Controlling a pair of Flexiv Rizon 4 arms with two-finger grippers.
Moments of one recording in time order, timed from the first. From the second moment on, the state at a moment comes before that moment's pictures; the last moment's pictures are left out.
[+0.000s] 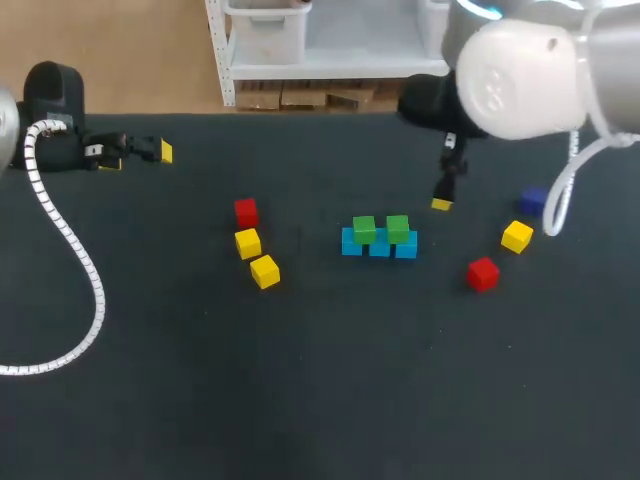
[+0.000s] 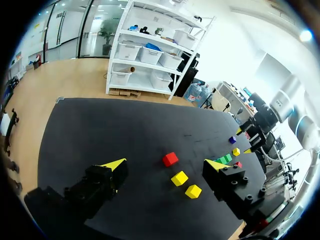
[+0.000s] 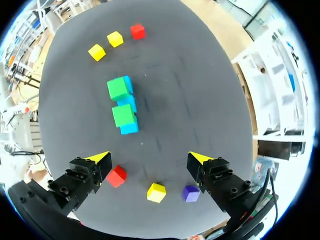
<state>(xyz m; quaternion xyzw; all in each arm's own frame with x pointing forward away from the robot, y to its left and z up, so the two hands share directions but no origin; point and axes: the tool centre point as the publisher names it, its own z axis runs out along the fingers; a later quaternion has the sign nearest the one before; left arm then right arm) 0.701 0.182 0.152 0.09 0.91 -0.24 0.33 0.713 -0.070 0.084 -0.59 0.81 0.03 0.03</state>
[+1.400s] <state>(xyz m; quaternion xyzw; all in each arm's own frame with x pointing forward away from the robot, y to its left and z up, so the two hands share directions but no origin) 0.701 0.182 0.152 0.09 0.91 -0.24 0.33 0.689 -0.152 0.060 -0.47 0.88 0.06 0.05</state>
